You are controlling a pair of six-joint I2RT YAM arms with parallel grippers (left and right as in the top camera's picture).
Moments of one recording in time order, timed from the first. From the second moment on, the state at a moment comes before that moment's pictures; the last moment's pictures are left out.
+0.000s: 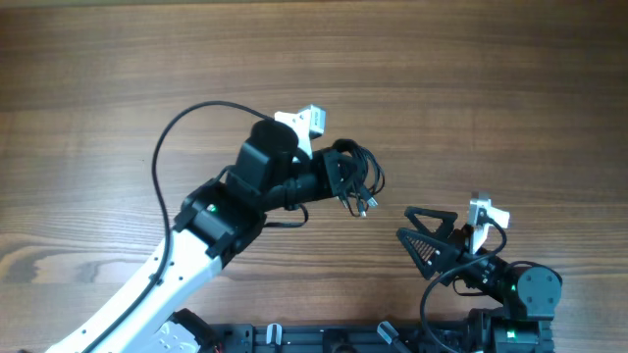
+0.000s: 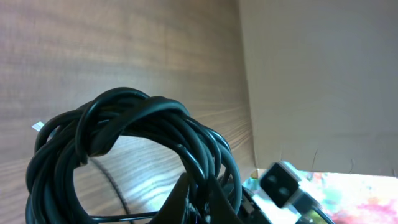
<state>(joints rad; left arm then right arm) -0.65 1.20 0.97 -0.31 0.42 -0.96 -0.05 0.14 0.01 0.26 -1.03 0.94</state>
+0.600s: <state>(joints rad) -0.77 1.24 0.97 -0.31 0.42 -1.12 -0.05 0.14 0.01 0.28 -1.00 0.94</state>
